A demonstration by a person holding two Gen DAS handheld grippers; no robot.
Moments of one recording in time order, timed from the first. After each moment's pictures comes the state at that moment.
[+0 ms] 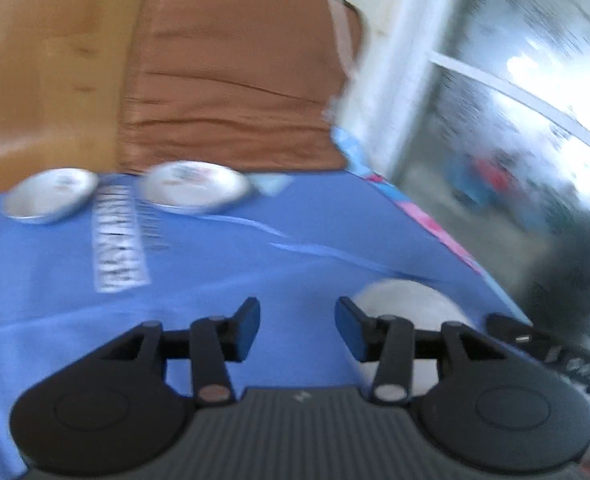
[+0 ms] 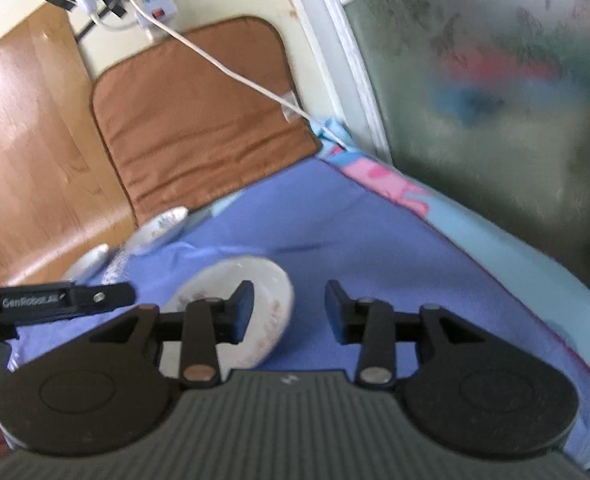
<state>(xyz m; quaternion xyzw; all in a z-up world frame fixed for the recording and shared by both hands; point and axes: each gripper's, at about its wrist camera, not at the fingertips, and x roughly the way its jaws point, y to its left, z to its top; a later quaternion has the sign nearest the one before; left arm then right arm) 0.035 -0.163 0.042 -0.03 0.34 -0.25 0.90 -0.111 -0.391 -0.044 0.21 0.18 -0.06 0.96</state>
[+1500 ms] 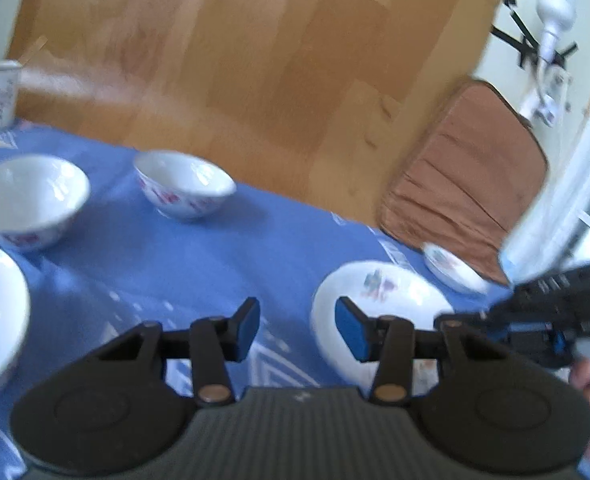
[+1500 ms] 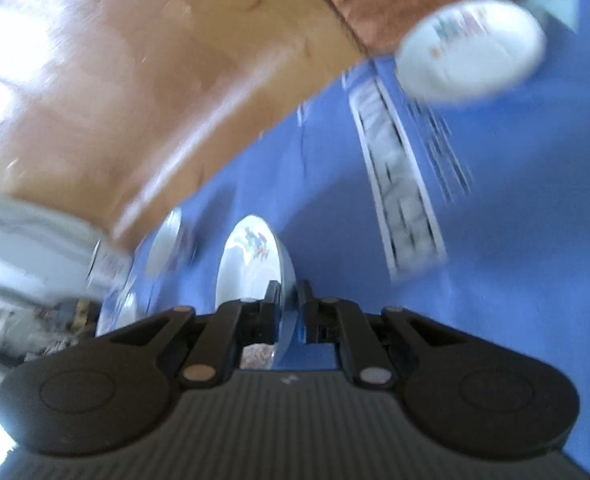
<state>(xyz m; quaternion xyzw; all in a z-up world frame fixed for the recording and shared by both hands) 0.045 0.081 0.000 -0.18 0.28 -0.11 0.93 0.087 -0.209 -0.029 0.32 0.43 0.20 0.82</state>
